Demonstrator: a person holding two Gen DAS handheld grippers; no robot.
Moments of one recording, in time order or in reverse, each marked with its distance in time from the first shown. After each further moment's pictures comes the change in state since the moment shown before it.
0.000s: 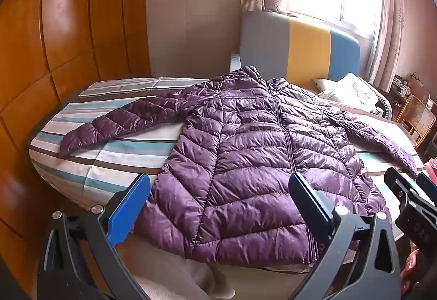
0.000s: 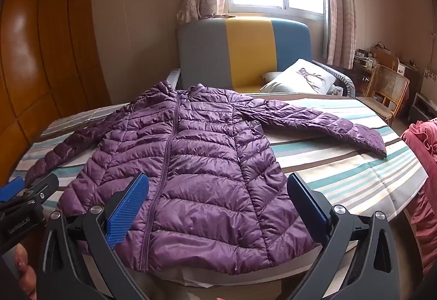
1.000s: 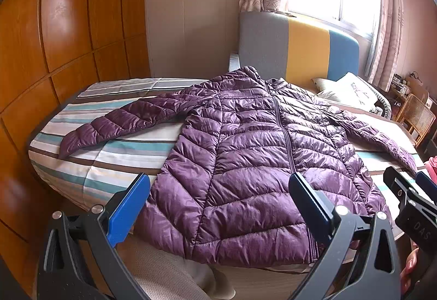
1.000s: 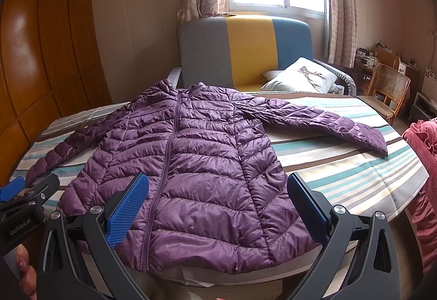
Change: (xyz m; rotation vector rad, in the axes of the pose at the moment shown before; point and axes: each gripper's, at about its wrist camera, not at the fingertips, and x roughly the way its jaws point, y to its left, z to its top) left arm 0.003 0.000 0.001 0.006 -0.010 0.001; right arm 0.001 0.000 -0.001 0.007 0.007 0.005
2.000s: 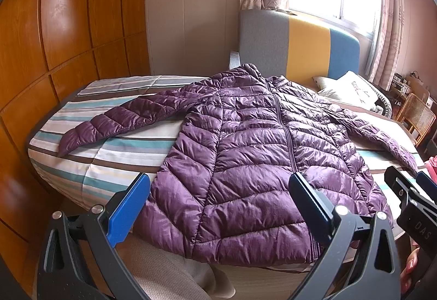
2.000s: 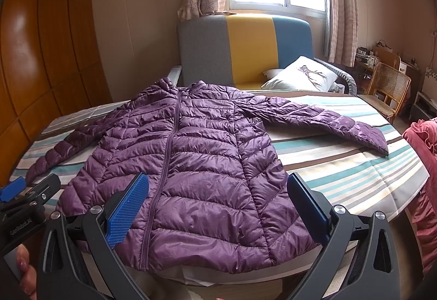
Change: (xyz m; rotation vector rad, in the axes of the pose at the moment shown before) left arm 0.001 0.001 -0.004 -0.001 0.008 0.001; right arm 0.001 0.001 0.000 -0.003 0.011 0.001
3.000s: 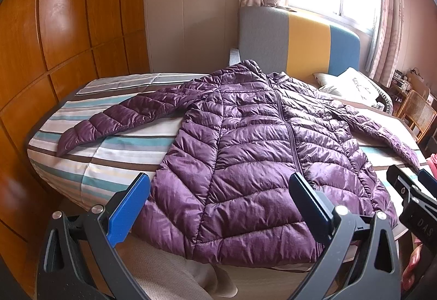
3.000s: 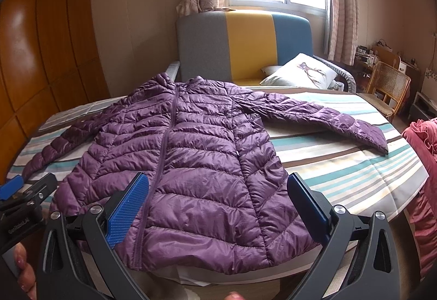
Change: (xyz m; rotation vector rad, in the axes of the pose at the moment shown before) left arm 0.009 0.000 -0.004 0.011 0.012 0.001; right arm 0.010 -0.003 -0.003 -0.003 0.023 -0.016
